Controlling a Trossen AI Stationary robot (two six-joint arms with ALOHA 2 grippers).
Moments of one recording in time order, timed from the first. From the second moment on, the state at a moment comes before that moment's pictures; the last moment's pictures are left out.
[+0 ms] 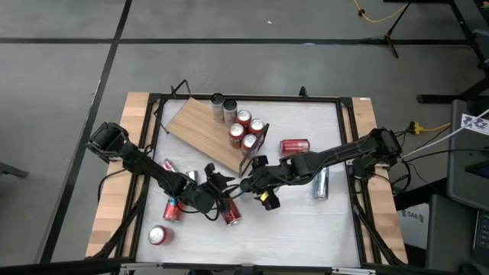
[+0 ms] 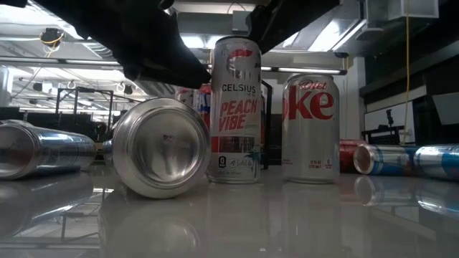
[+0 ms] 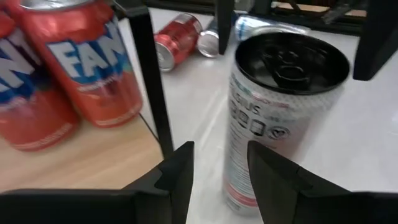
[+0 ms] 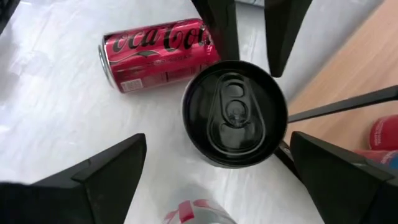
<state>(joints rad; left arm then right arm) -0.48 1.64 0.82 0.16 -0.84 -0.51 0.27 1.75 1.44 -0.63 0.08 -0.08</state>
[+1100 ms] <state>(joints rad) -0.54 1.53 0.82 0.24 -0.84 -0.28 0.27 1.67 1.44 -0.64 0.11 -0.08</state>
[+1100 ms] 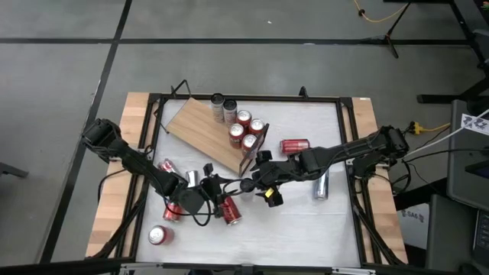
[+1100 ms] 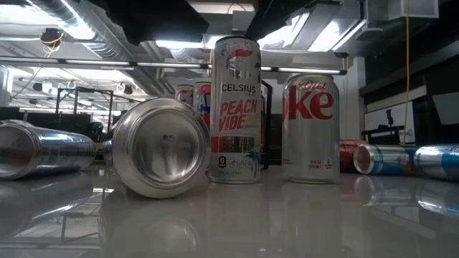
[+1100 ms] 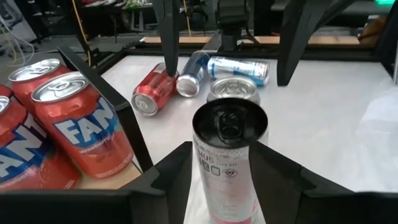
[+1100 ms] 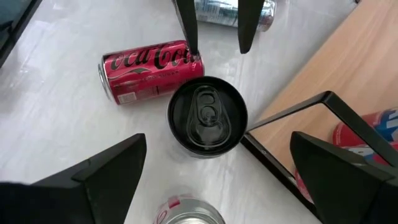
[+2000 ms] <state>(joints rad) -0.54 1.53 0.82 0.24 -0.73 -0.28 0.27 1.73 1.44 -0.63 0.09 -0.08</state>
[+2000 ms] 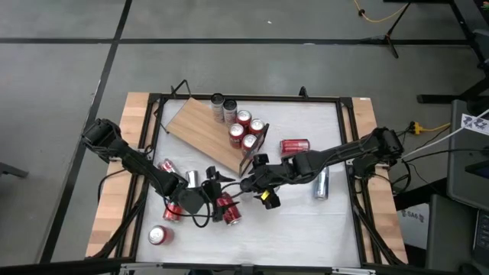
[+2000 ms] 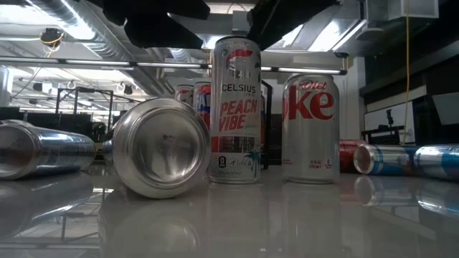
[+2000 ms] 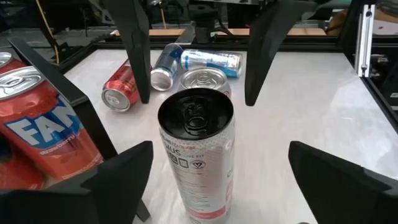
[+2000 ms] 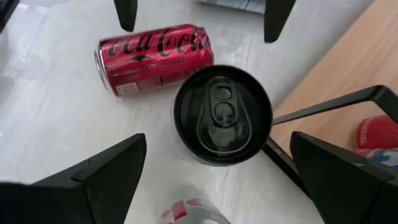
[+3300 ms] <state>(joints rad) -0.39 1.65 0.82 0.43 -0.60 -0.34 0.27 1.73 1.44 -0.63 0.10 -0.08</state>
